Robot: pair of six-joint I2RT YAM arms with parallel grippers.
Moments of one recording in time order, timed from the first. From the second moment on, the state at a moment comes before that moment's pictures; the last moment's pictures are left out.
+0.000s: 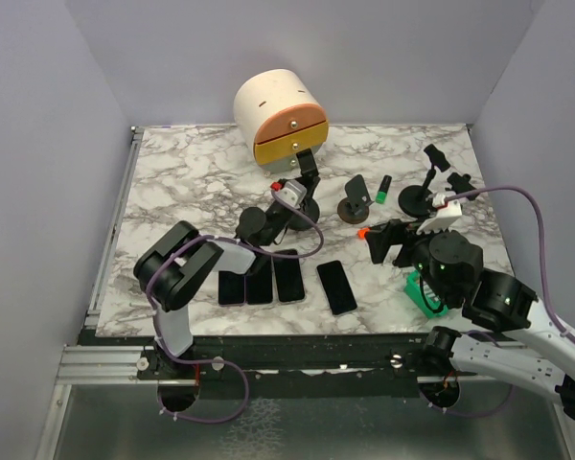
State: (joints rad) left arm -0.69 1.80 0.76 1.43 0.04 0.13; right arm 0.98 0.67 0.93 -0.60 0.64 0.47
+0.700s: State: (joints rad) left arm -0.69 1.99 0.75 1.51 0.02 0.18; right arm 0.98 0.69 0.93 -0.59 0.63 0.46
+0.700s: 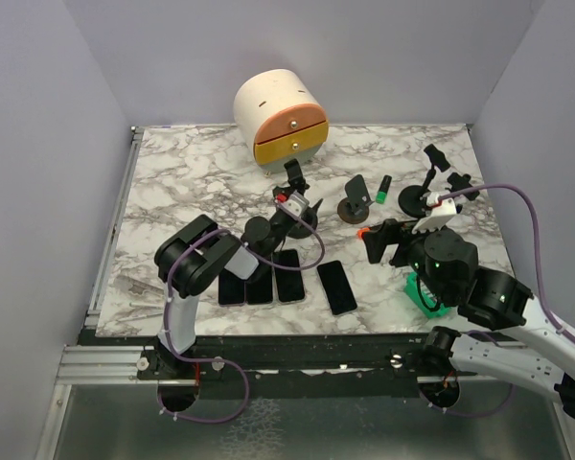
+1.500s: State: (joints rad) left arm -0.80 0.88 0.62 0.43 -0.34 -0.34; right arm 0.98 0.68 0.92 -0.56 0.56 0.46
